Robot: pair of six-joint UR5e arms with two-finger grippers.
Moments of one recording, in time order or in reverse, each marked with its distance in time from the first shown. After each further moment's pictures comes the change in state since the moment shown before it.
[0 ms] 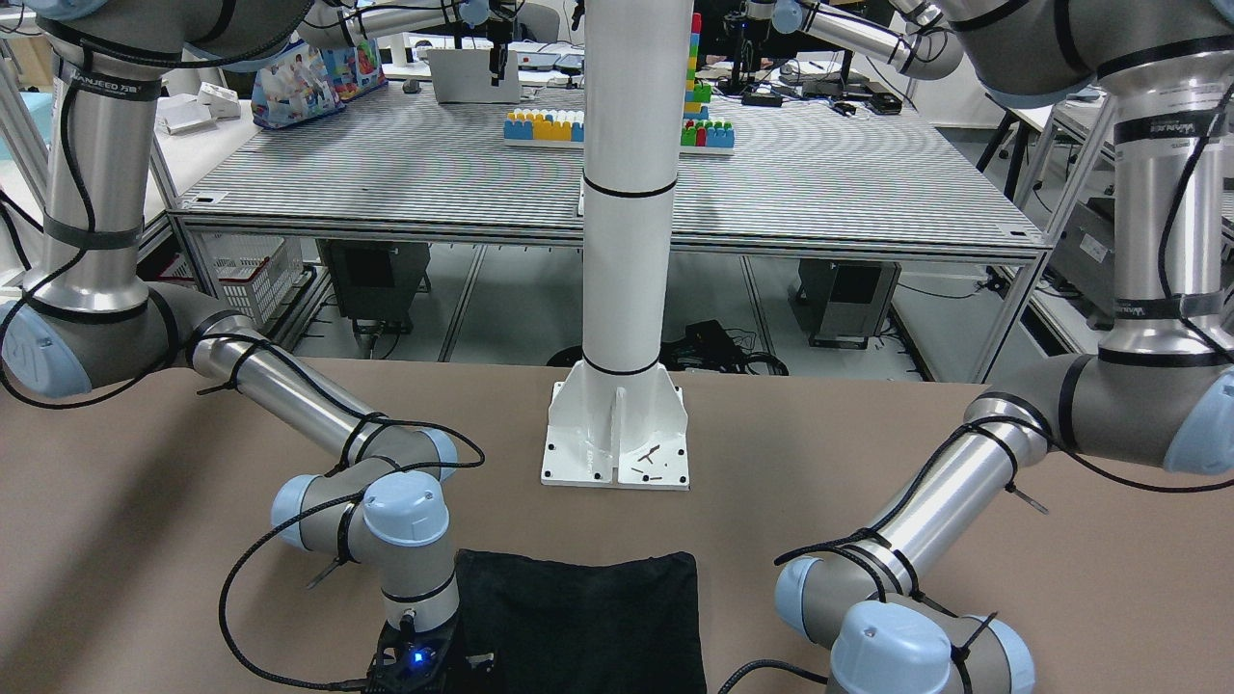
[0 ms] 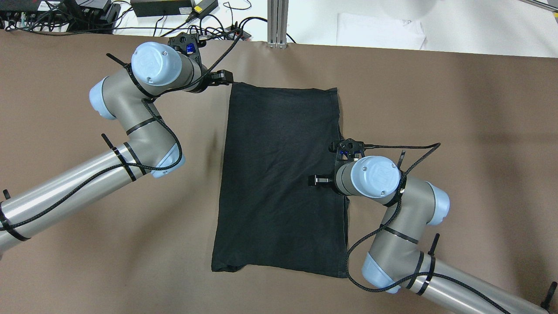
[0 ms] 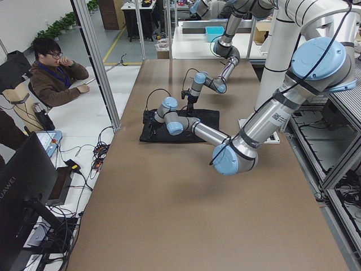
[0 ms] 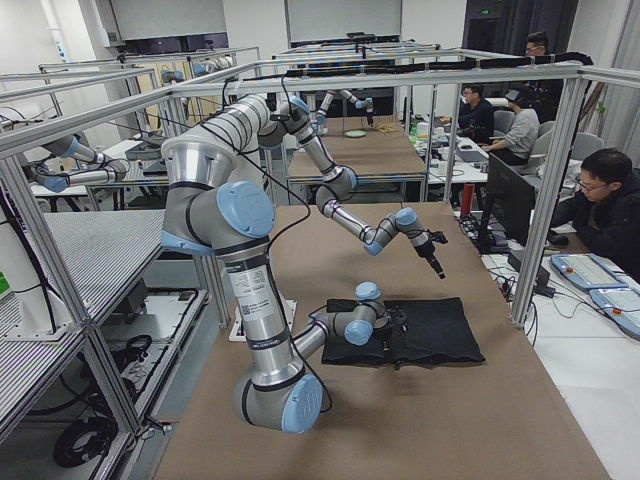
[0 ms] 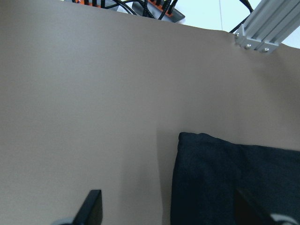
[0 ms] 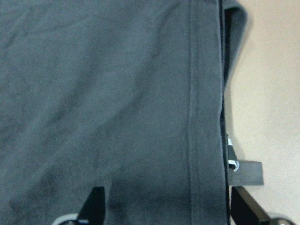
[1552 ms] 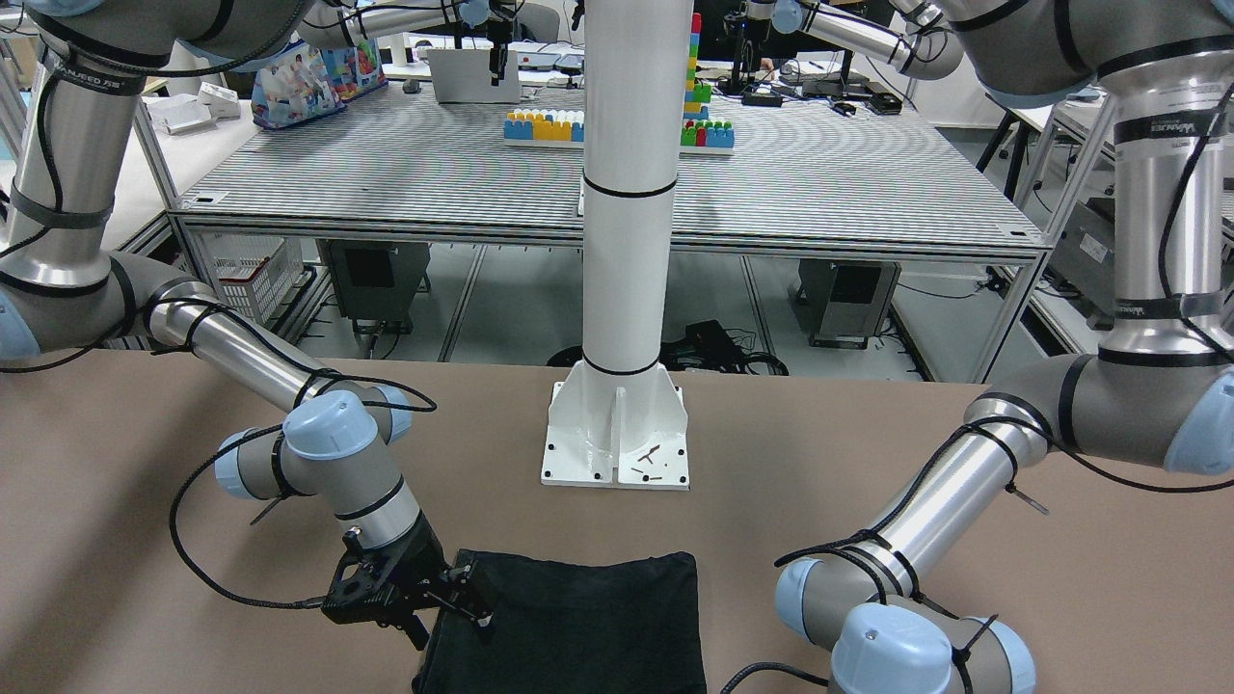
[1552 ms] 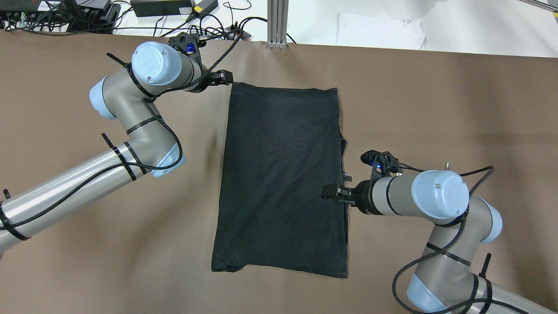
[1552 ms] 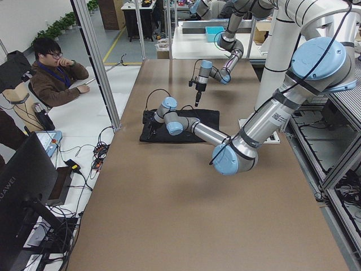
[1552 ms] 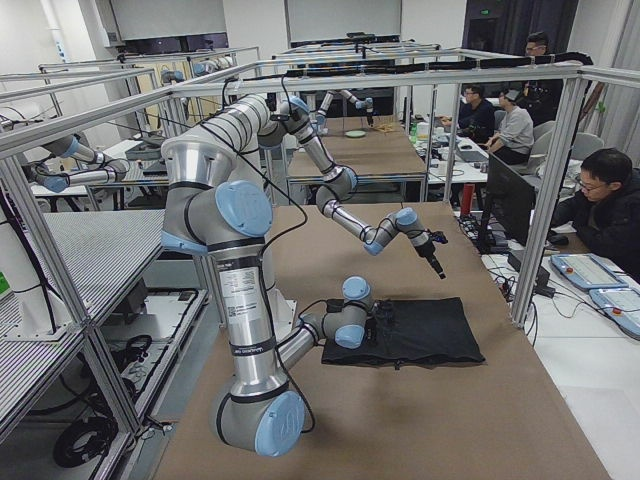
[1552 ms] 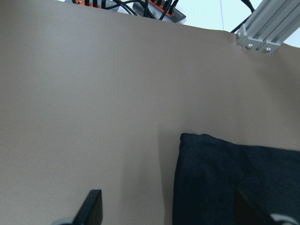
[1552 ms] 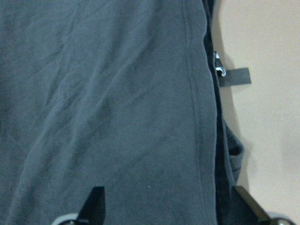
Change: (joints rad) left arm -0.001 -0.002 0.006 -0.001 -0.001 0.005; right arm 0.011 -0.202 0.223 0.226 0.156 0.254
